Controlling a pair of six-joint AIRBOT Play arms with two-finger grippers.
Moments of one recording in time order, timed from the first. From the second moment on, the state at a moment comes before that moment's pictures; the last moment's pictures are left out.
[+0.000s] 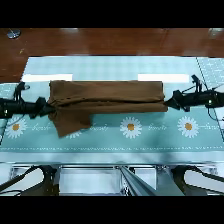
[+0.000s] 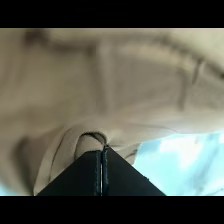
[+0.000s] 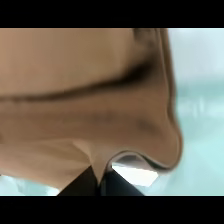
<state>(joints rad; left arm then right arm) 0.40 -1.24 0.79 0.77 -1.20 -1.18 -0.31 -1.38 0.93 -0.79 1.16 1.28</state>
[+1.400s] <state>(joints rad) 0.44 -1.54 1.48 1.06 -1.34 -1.42 -0.43 -1.74 1.51 -0.90 1.32 1.41</state>
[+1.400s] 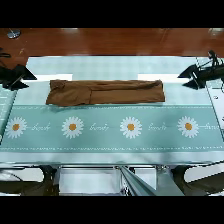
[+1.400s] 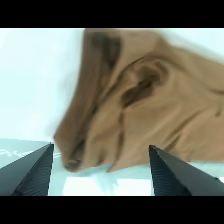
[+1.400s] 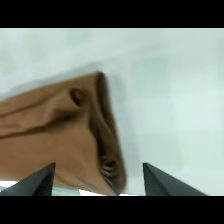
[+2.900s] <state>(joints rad) -0.55 -1.58 1.23 0.82 -0.66 -1.37 -0.20 -0.87 0.86 -0.99 1.18 1.44</state>
